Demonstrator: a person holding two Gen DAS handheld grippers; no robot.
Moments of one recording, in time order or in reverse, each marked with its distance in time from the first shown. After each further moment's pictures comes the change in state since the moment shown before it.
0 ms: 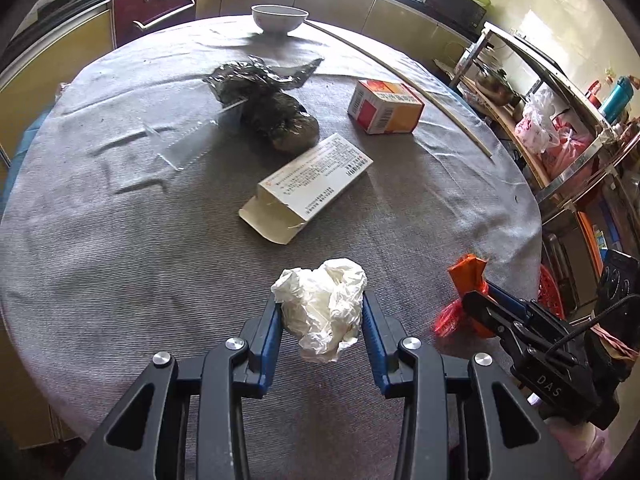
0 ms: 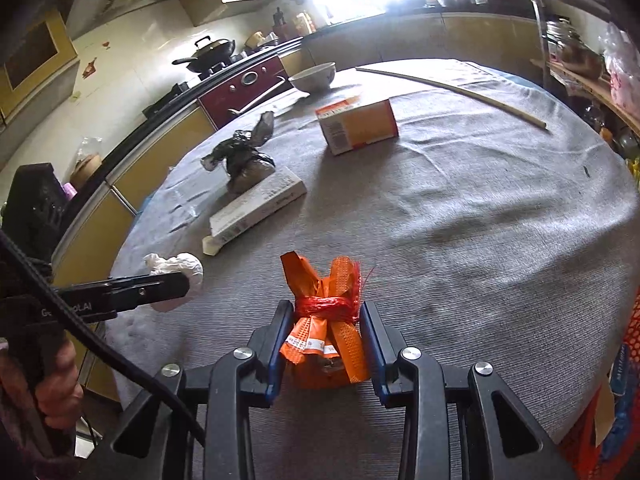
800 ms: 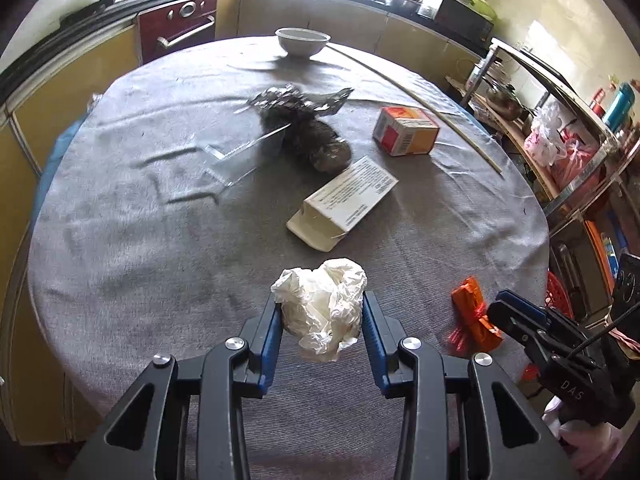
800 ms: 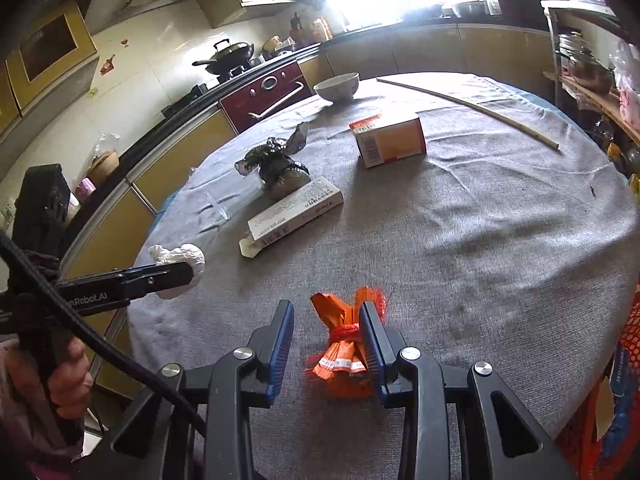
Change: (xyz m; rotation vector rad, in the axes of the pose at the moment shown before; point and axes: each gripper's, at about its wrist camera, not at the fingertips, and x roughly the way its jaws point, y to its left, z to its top) left arm -0.028 0.022 -0.007 -0.014 -0.060 0.056; right arm -0.018 0.024 0.001 -0.031 -0.012 0.032
